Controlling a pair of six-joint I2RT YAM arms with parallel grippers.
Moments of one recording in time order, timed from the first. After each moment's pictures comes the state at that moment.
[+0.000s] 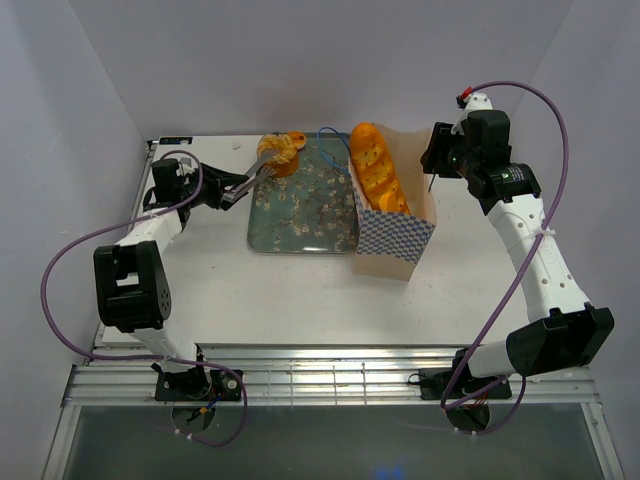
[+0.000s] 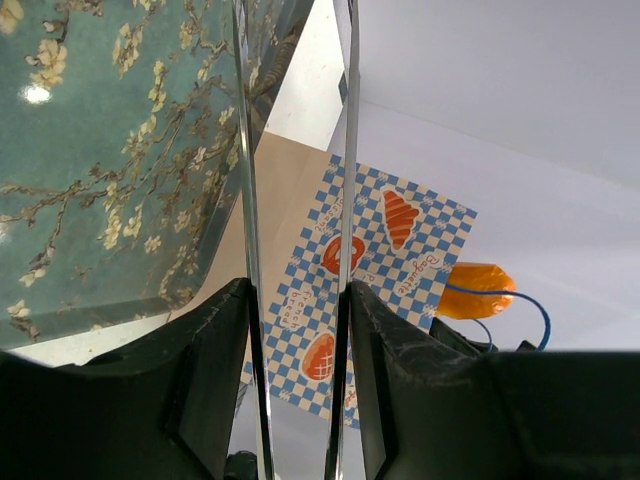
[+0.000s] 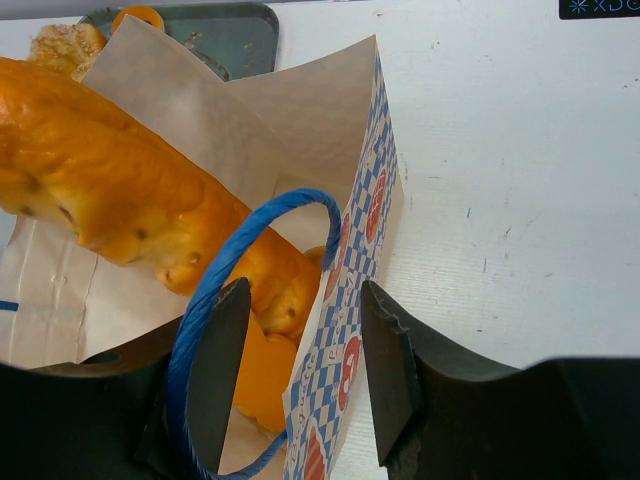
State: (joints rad) left arm 0.11 1.68 1.08 0.10 0.76 -1.26; right arm 0.21 1.39 1.52 -0.60 -0.01 0.20
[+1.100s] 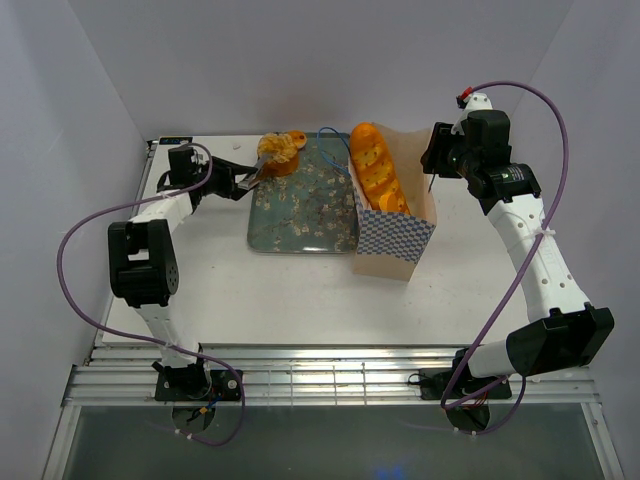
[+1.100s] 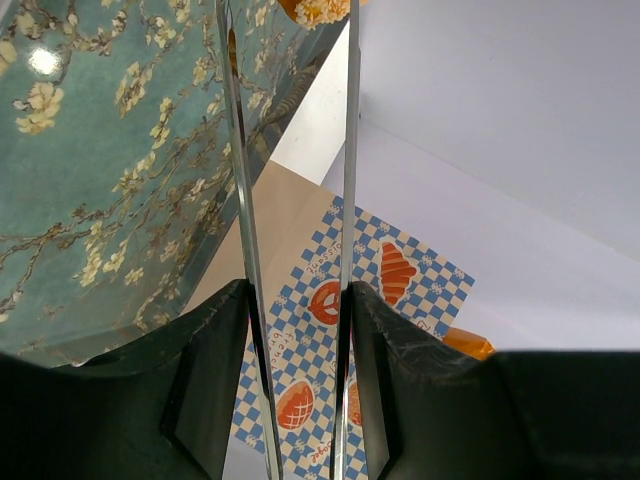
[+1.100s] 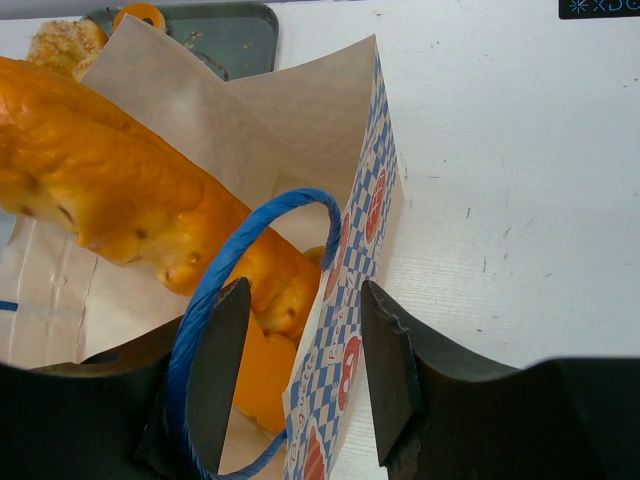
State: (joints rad) left arm 0.05 1.88 1.29 -0.01 0.69 -1.35; right arm 0.21 1.39 1.52 -0.60 -0.01 0.20
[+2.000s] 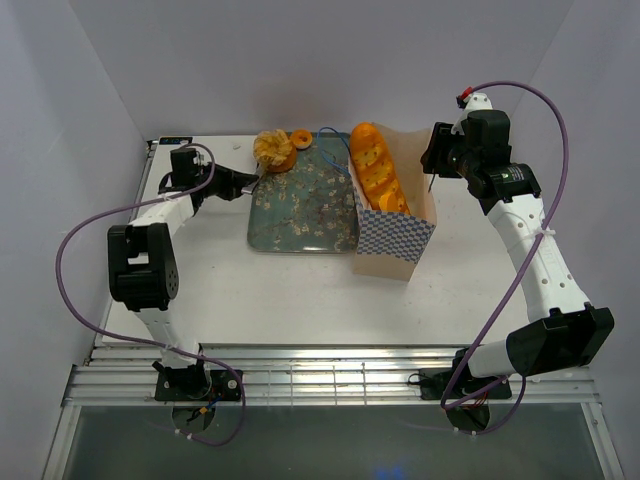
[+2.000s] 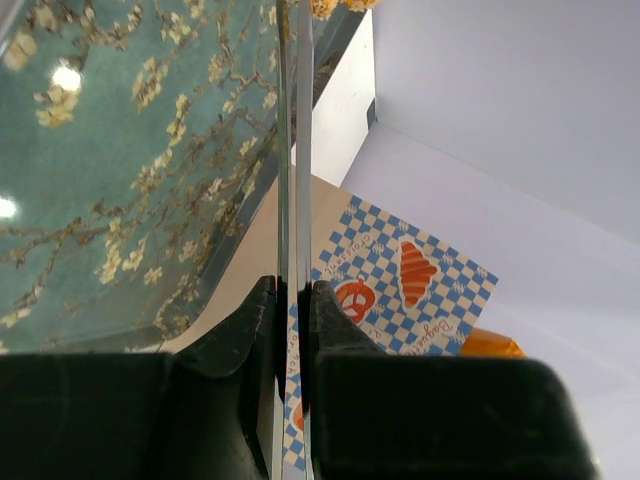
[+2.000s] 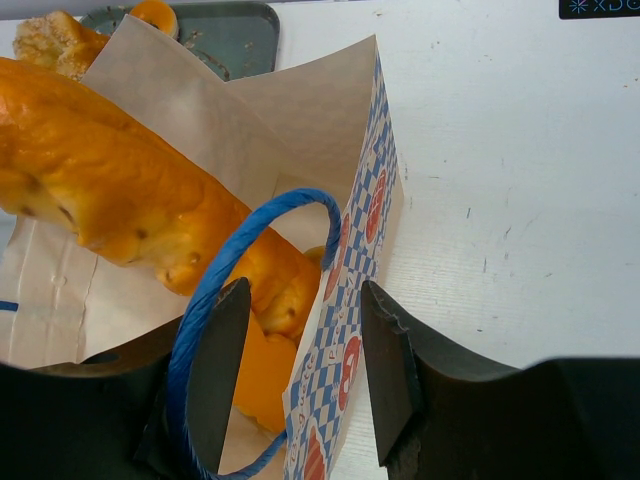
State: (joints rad) left arm 0.03 1.86 1.27 -0.01 0.65 -1.31; right arm 0.21 1.39 1.52 -0.60 -0.01 0.20
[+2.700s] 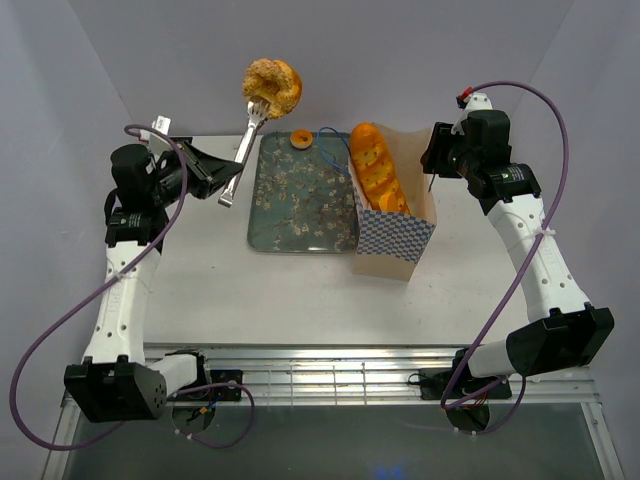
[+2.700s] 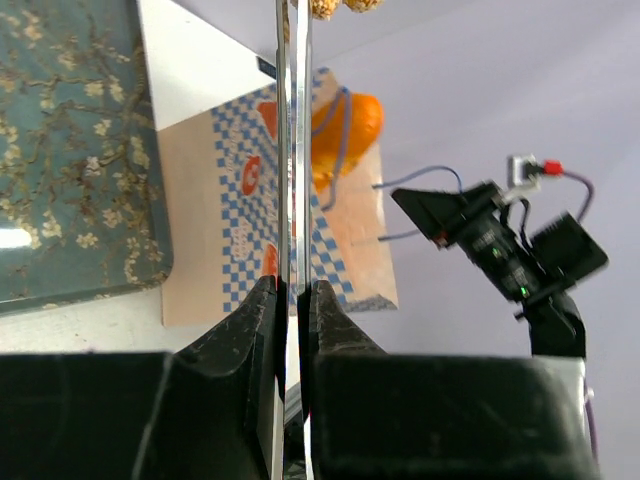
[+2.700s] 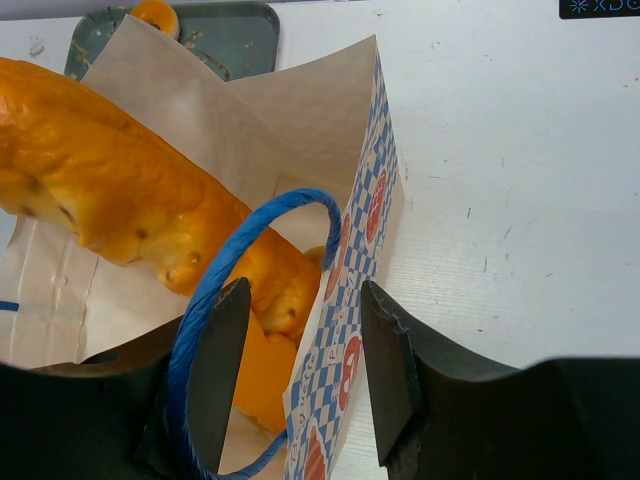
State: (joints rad) left arm 0.03 1.21 1.24 -0.25 0.70 -0.95; right arm 0.21 1.39 1.52 -0.60 -0.01 0.20
